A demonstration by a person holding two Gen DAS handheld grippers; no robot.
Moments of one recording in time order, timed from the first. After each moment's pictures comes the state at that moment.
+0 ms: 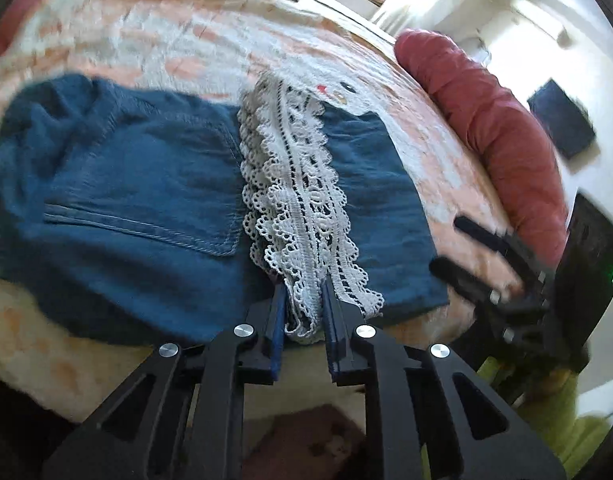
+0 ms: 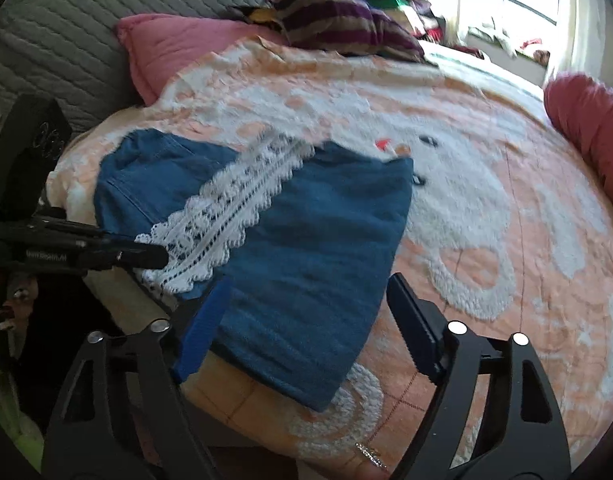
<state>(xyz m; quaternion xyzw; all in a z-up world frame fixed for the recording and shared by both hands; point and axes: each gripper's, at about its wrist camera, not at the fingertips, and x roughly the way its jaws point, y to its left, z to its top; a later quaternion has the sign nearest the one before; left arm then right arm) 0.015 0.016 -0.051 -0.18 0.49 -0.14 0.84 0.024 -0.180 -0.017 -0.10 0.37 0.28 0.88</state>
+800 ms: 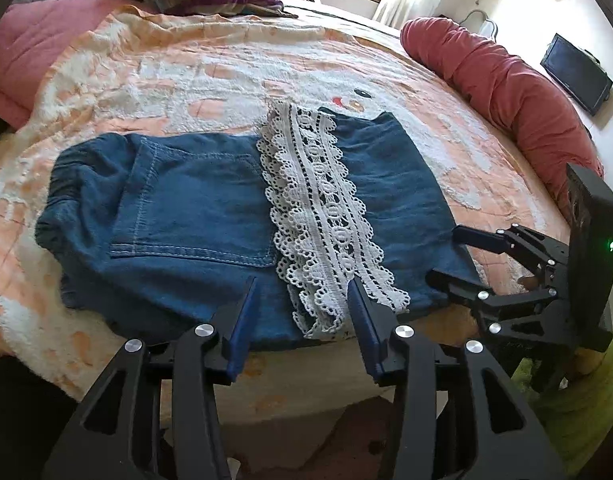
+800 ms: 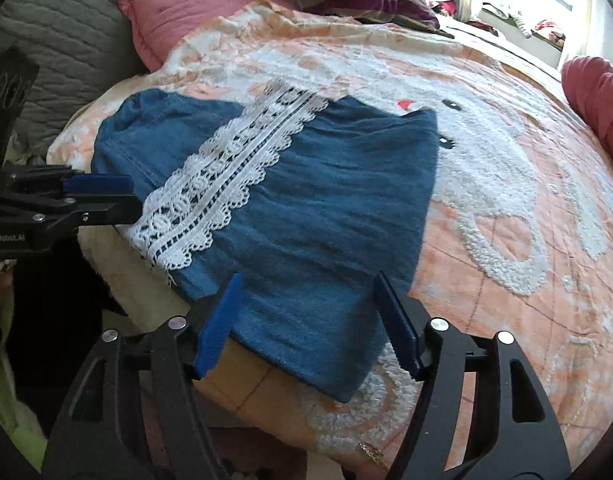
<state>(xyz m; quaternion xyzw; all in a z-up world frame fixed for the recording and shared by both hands) 0.001 0.010 -0.031 -0.08 0.47 -0.09 0.87 0.030 -0.174 -0.044 -0.10 0.43 0.28 0.85</state>
